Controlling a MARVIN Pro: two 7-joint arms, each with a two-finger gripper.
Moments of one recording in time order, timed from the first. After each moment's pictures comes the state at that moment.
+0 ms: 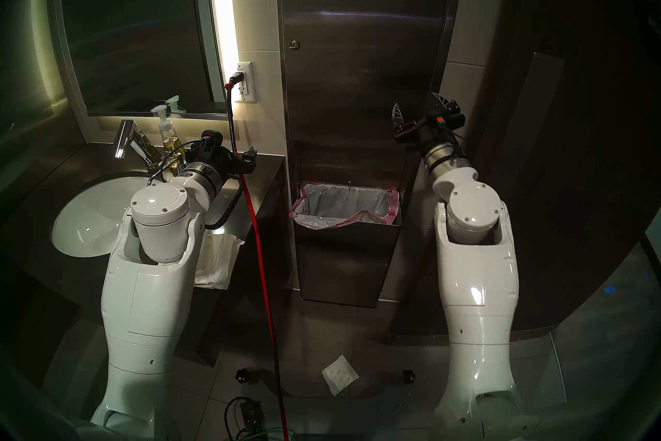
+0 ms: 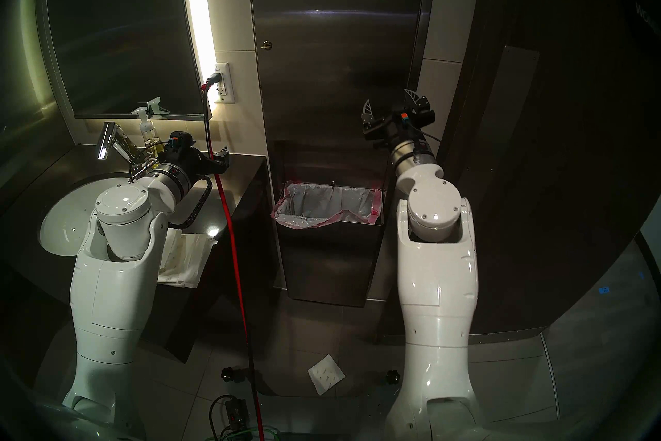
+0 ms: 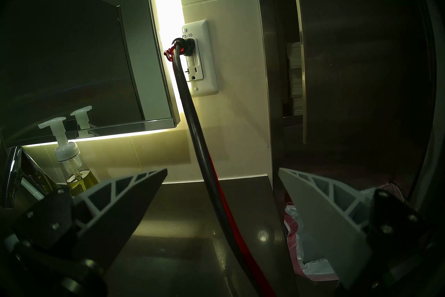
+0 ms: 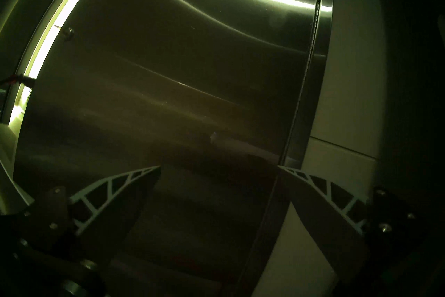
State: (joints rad) left arm 1.51 -1.37 -1.64 -1.98 -0.03 0.57 -0.13; right arm -1.40 -1.66 1.68 -1.81 -0.40 -0.01 0.28
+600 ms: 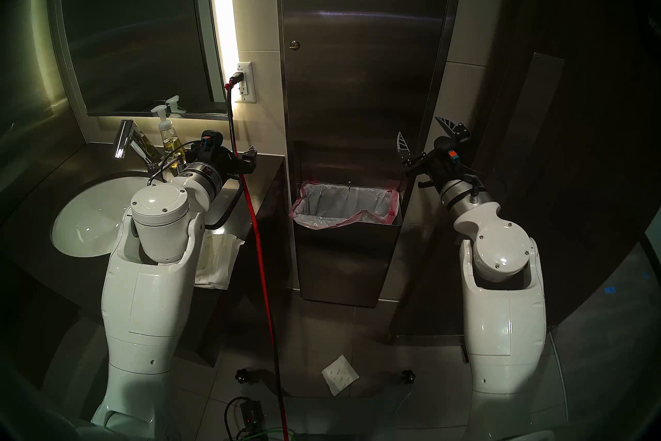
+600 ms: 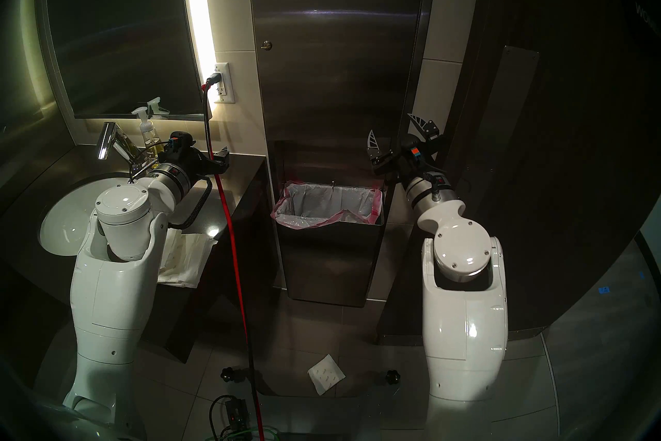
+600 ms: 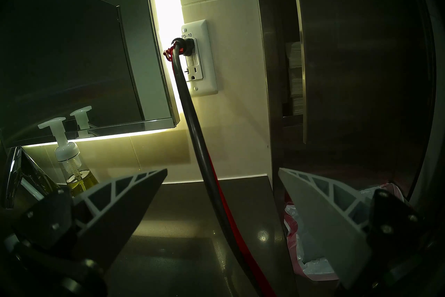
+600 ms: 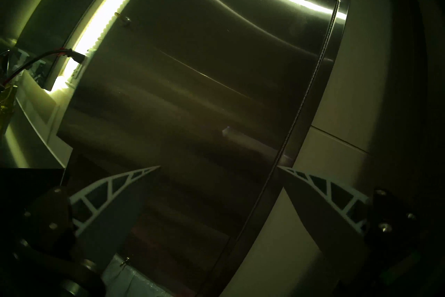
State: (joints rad) left arm 1.51 -1.37 -1.64 -1.98 -0.03 0.57 -0.14; right arm -1.64 -1.61 1.72 -2.02 -0.38 -0.07 0.41
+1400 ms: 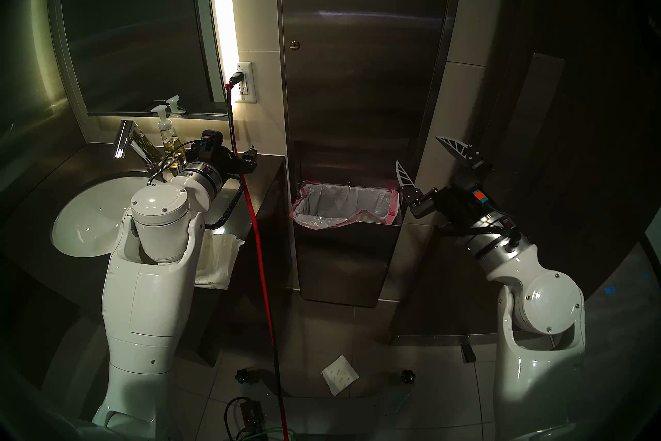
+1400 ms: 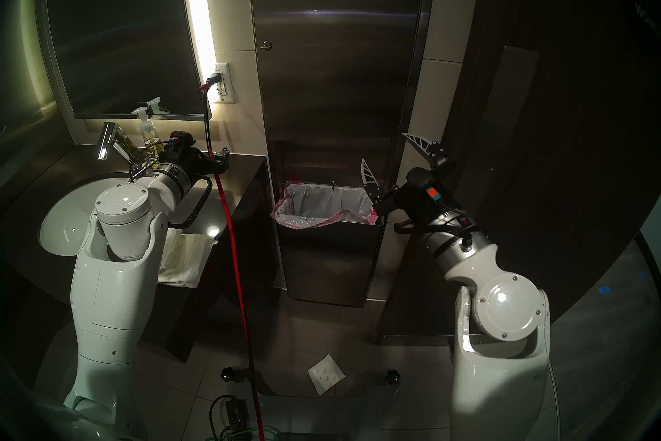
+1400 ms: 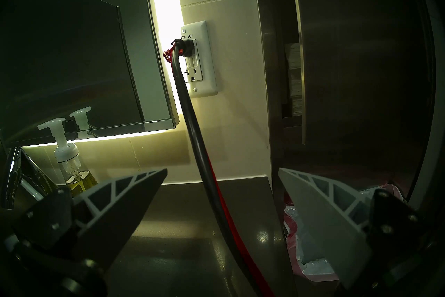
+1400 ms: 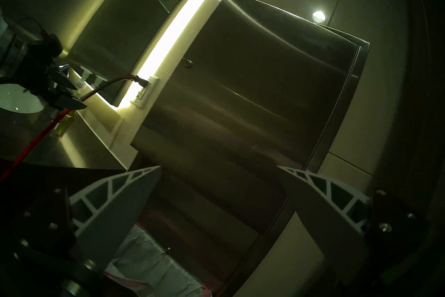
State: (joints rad) left arm 1.51 -1.38 -1.64 -1.98 -0.02 0.57 -0.14; right arm -1.96 -1.64 1.82 -2.33 -0.26 -0.15 0.65
